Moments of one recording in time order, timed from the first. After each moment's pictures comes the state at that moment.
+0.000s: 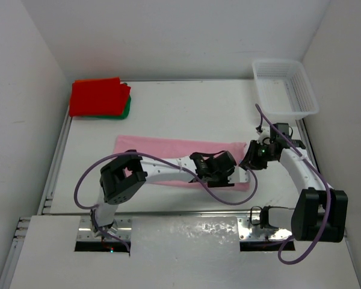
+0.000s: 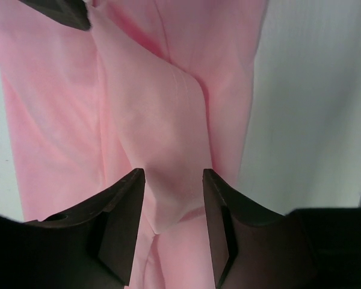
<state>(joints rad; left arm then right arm) -1.18 1.98 1.40 -0.40 -0.06 0.45 -0.08 1.24 0.72 -0.70 -0.50 0.20</state>
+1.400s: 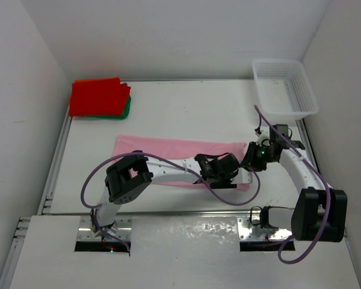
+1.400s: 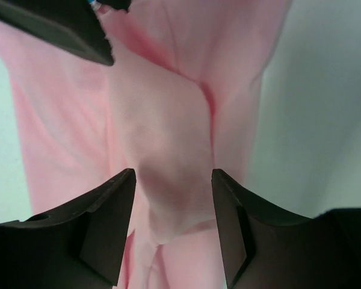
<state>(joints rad) -1.20 2.03 1.45 -0.40 -0.12 0.43 -0.08 1.24 0.71 -0.70 -0.53 0.18</state>
